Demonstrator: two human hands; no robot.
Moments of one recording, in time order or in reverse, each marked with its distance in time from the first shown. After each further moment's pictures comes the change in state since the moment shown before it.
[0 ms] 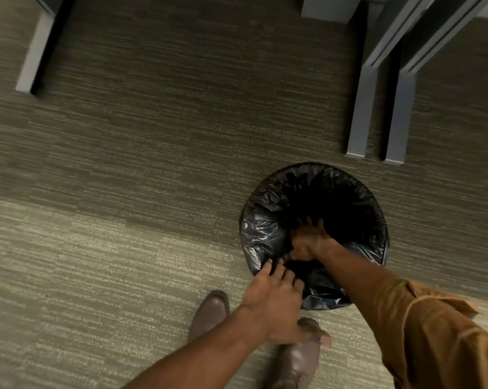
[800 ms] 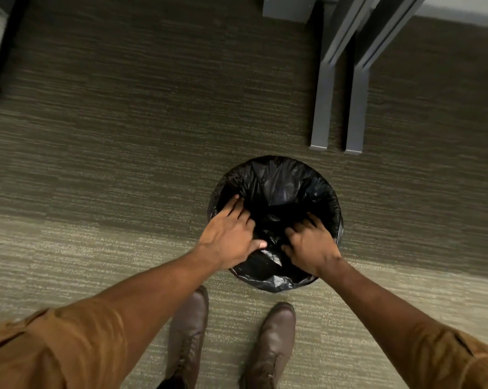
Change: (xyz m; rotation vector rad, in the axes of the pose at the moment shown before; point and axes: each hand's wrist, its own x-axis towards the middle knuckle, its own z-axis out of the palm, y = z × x) left_hand 0.039 -0.064 -0.033 0.314 0.175 -0.101; right_hand -0.096 0.046 0.049 -0.007 0.455 0.008
